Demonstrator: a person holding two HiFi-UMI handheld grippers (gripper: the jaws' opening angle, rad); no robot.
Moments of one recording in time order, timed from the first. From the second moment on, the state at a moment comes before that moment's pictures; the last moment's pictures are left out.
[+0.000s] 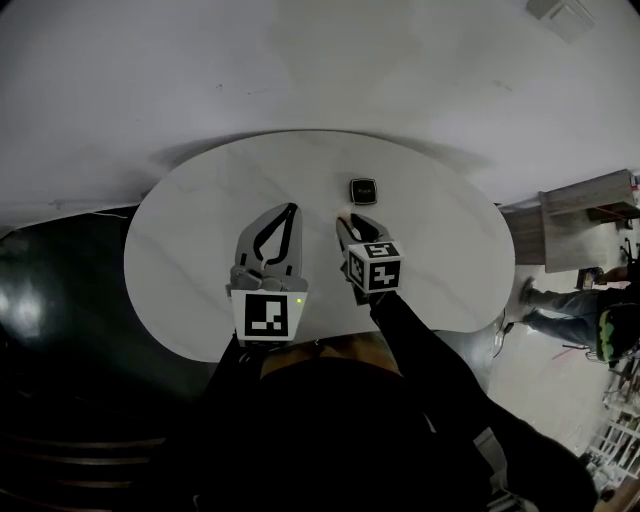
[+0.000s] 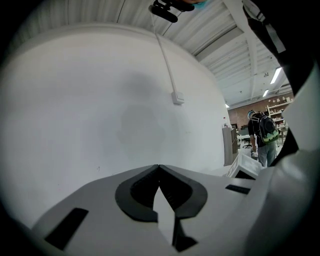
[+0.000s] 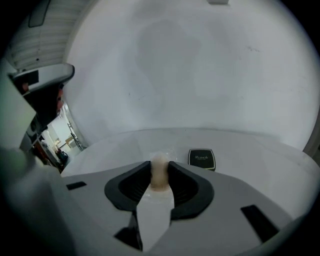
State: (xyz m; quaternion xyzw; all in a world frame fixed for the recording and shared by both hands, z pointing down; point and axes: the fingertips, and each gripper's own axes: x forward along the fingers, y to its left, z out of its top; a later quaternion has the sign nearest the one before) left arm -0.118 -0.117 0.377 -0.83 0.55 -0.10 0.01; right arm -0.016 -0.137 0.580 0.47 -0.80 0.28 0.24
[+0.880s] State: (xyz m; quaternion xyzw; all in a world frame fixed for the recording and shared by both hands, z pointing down) left arm -0.147 -0.110 0.384 -0.83 0.55 -0.09 0.00; right arm -0.012 -0.141 0.615 0.49 -0.78 0.25 0.31
